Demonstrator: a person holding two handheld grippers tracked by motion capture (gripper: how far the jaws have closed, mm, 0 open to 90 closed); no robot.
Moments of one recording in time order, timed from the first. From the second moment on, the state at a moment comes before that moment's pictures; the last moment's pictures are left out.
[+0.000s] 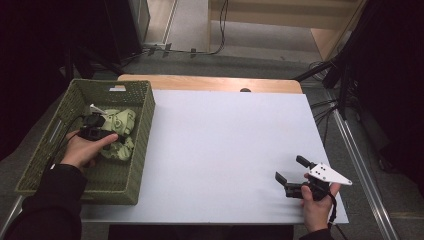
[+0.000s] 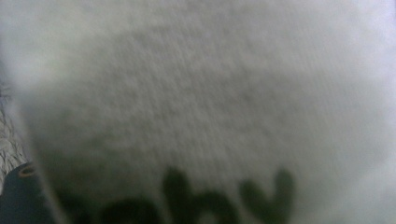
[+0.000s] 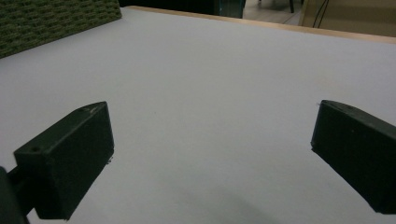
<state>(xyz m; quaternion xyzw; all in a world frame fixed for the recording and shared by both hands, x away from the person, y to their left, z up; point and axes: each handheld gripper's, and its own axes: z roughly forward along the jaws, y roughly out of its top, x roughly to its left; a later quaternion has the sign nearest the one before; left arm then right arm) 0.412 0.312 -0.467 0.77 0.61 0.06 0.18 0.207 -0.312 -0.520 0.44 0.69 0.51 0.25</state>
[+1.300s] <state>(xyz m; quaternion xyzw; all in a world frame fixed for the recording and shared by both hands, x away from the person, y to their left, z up) 0.392 0.322 -0.411 0.74 0.55 0.18 0.34 0.207 -0.312 -0.520 0.44 0.69 0.51 0.25</state>
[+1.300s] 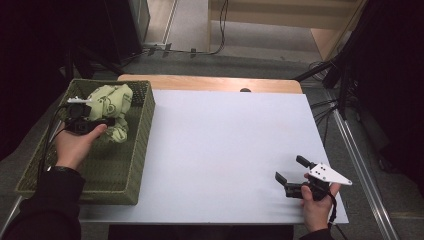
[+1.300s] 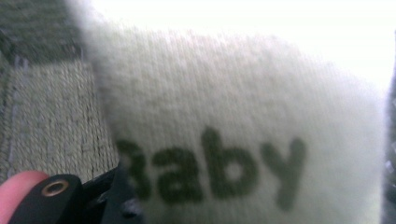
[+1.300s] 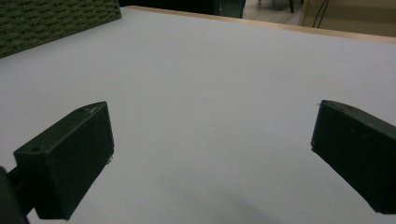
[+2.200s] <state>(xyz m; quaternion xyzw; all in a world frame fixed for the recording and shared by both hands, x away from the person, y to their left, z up) 0.369 0.330 -0.375 0.66 0.54 0.25 0.45 0.207 -0.314 -0.520 0.44 0.69 0.52 0.25</state>
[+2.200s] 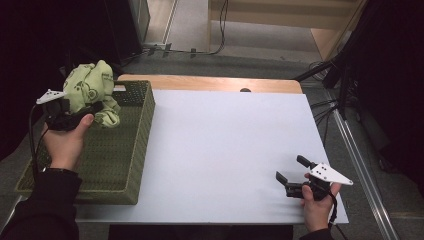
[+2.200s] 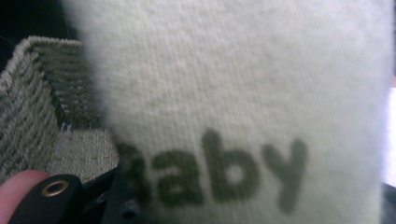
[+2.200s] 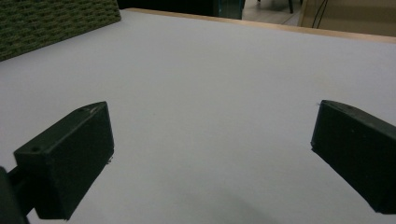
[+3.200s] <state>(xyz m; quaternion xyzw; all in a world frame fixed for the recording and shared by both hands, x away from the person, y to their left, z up) 0.334 0.248 -0.343 0.69 0.46 0.24 0.50 0.207 -0.315 -0.519 0.44 0.69 0.52 0.25</state>
